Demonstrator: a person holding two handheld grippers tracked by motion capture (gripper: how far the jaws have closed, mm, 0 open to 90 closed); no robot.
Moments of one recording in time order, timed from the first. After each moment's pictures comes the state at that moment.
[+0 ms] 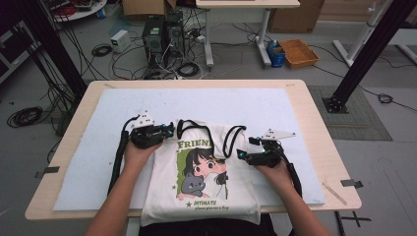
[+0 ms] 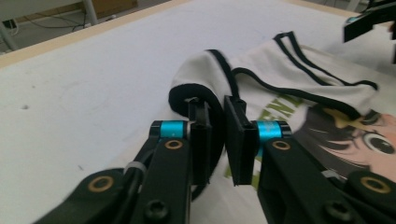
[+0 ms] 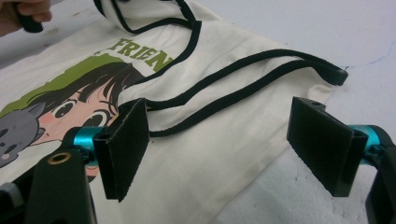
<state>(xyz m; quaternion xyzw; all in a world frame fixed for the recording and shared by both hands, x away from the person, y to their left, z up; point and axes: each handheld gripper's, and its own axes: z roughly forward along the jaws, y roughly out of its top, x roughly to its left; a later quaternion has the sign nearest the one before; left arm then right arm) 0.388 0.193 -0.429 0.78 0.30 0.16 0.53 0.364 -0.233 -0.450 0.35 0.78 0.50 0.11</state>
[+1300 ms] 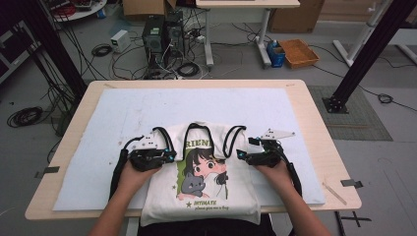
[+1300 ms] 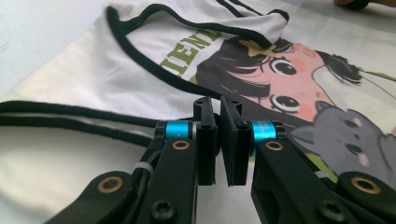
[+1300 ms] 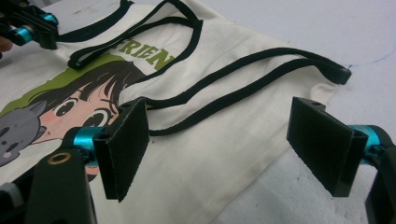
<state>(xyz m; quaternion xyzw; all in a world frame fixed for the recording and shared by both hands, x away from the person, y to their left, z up) 0.335 0.191 -0.439 0.83 0.27 0.10 0.49 0.365 -0.233 -0.450 0.35 0.78 0.50 0.10</state>
